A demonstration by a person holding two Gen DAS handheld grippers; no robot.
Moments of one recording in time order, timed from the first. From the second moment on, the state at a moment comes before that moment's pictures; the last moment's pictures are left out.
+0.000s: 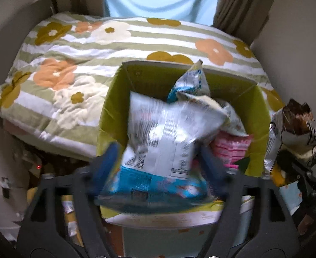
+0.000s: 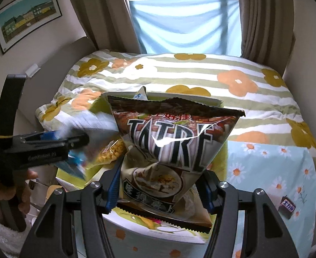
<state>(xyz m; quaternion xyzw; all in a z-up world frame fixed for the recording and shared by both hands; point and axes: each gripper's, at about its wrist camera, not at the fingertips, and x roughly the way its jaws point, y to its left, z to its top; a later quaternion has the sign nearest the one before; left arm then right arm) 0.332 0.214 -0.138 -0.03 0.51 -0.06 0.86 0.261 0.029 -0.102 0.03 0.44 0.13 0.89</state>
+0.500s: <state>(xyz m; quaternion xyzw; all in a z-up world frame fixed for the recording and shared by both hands) 0.301 0.213 -0.154 0.02 0.50 -0.05 0.86 0.273 0.040 -0.118 0.02 0.48 0.15 0.87</state>
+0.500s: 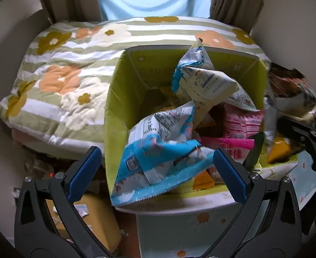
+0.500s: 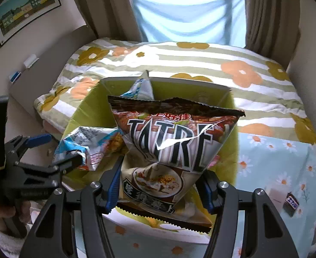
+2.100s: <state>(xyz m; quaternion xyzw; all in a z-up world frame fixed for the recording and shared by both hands) 0.243 -0.005 -0.091 0.06 0.43 -0.17 0.89 0.180 -0.205 -0.069 -0.01 0.41 0.03 0.91</state>
